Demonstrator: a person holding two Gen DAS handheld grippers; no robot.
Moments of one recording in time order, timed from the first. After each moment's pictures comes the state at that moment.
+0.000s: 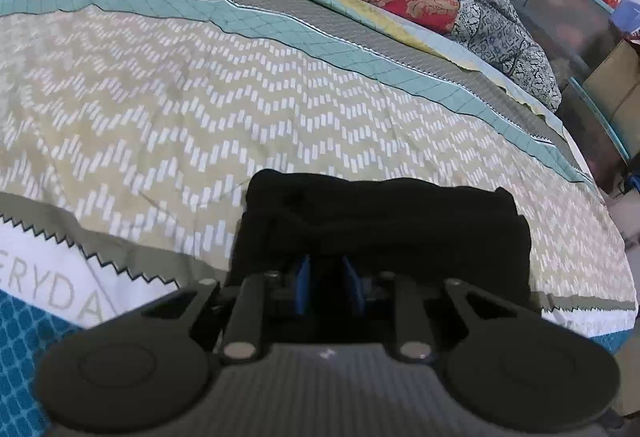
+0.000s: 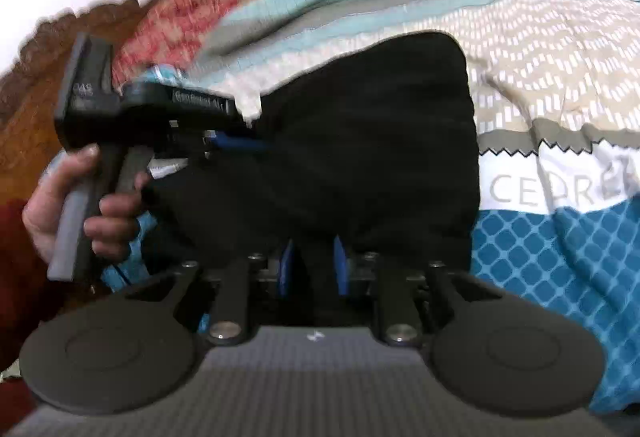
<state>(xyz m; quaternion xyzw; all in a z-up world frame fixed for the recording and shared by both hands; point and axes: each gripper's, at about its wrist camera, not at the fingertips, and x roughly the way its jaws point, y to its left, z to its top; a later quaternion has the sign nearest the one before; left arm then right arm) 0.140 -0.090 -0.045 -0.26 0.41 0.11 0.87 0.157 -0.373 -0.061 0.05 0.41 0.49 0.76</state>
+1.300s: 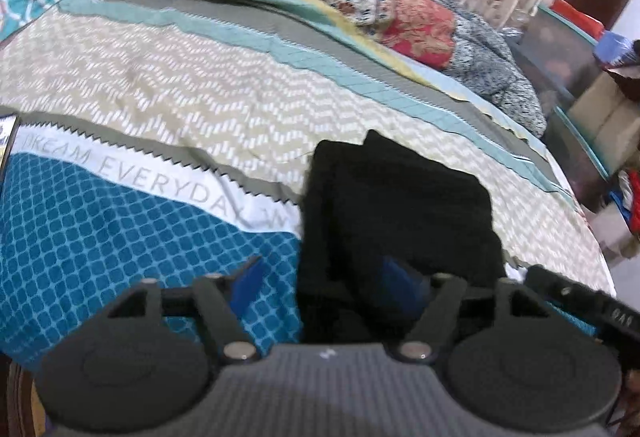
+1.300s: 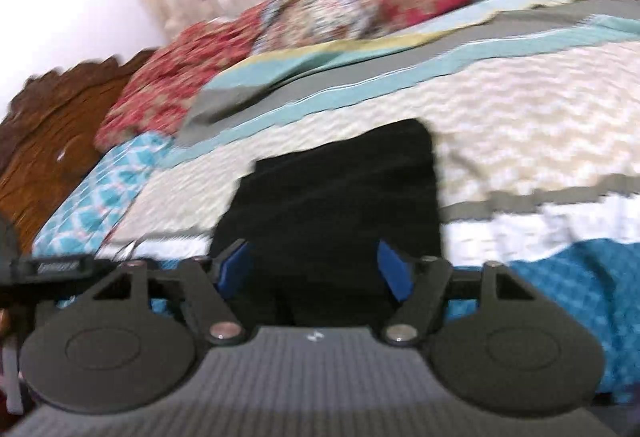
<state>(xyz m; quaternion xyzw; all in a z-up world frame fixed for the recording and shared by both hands) 0.010 -0.097 0.001 -0.27 0.36 0.14 0.88 0.174 -0.390 -0.024 0.11 0.38 0.42 0.82</state>
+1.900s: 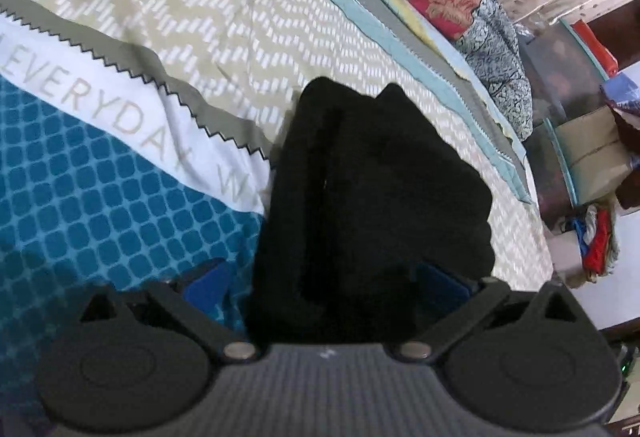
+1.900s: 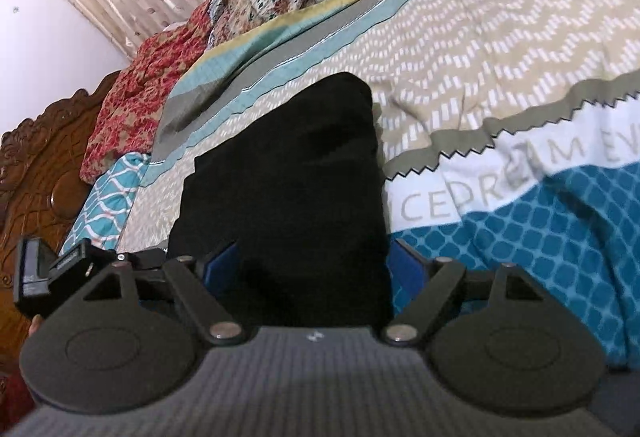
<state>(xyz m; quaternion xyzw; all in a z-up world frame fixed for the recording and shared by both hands) 0.067 -0.069 -0.064 -0.42 0.41 0.07 0.81 0.213 -0.409 -0.066 0.17 0.45 0.41 0.77</state>
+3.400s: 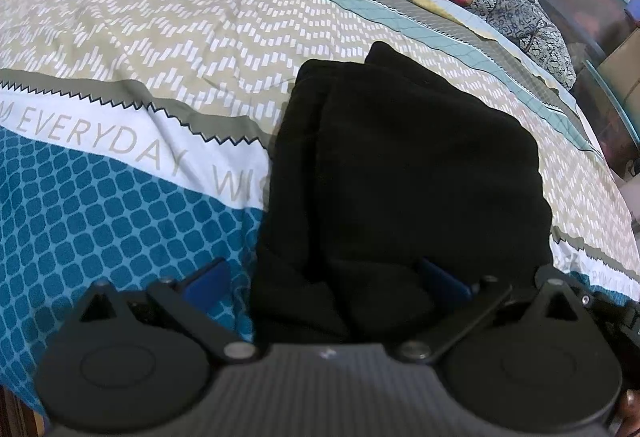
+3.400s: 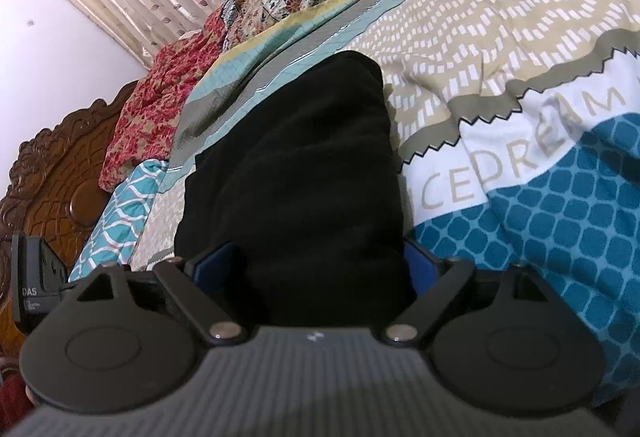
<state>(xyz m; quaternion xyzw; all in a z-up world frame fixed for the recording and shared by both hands) 0.079 -0.116 -0.059 -0.27 0.44 0.14 0.84 0.201 -0.404 -0.087 0.21 0.44 0.42 0.76</state>
